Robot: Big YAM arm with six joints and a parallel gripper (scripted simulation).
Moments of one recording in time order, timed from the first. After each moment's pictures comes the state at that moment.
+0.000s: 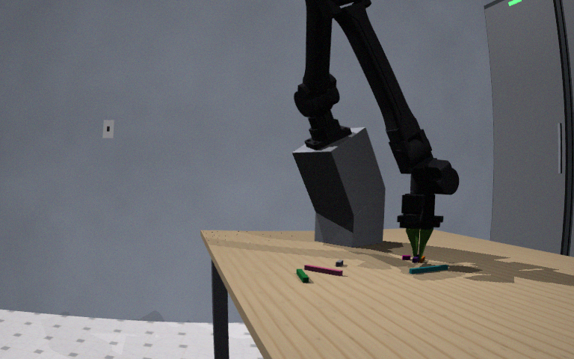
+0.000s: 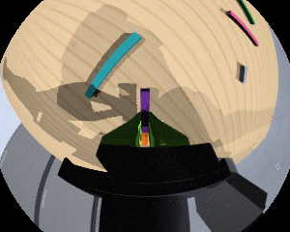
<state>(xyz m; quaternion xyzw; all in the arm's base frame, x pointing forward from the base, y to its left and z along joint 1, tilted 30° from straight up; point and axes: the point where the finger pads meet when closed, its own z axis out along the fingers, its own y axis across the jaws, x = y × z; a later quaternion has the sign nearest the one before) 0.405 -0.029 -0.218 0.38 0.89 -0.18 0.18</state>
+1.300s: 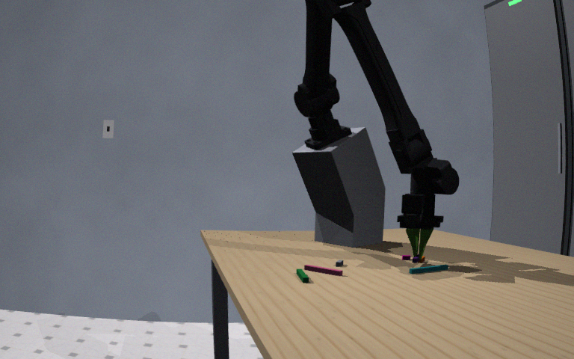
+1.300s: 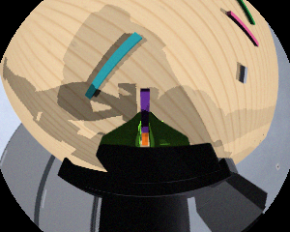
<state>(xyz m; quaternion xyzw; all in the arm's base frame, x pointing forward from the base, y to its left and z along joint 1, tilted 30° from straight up) 0.405 -0.029 -0.218 0.38 0.89 -0.18 0.18</state>
